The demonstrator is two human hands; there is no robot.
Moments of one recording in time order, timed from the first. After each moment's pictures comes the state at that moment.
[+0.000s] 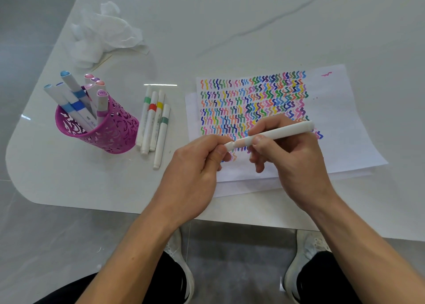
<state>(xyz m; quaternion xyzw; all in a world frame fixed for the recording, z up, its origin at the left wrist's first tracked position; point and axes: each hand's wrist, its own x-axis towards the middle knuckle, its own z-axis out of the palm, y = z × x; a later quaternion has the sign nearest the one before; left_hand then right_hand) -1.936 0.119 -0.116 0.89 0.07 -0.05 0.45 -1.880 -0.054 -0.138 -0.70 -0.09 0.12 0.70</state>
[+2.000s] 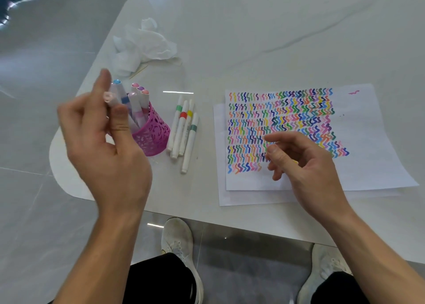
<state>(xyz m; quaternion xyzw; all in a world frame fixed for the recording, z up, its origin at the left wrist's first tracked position) -1.946 0.209 -0.086 0.80 0.22 0.47 0.31 -1.881 -0.044 -0.147 -0.76 -0.10 0.12 0.64</state>
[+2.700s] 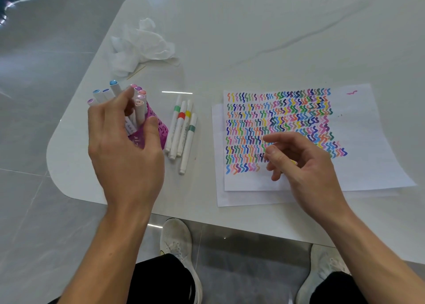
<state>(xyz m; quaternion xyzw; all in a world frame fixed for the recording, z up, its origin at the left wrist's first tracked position) -1.945 0.198 -0.088 0.88 0.23 0.35 0.23 -1.881 -0.045 -0.147 -0.76 -0.11 0.11 0.64</state>
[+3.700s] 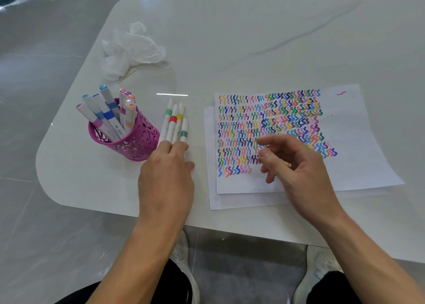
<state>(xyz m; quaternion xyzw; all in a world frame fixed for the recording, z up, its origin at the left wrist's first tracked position) -1.942 0.152 -0.114 0.95 0.26 0.03 0.15 -1.880 -0.051 -0.149 -0.75 -0.10 0.12 0.65</state>
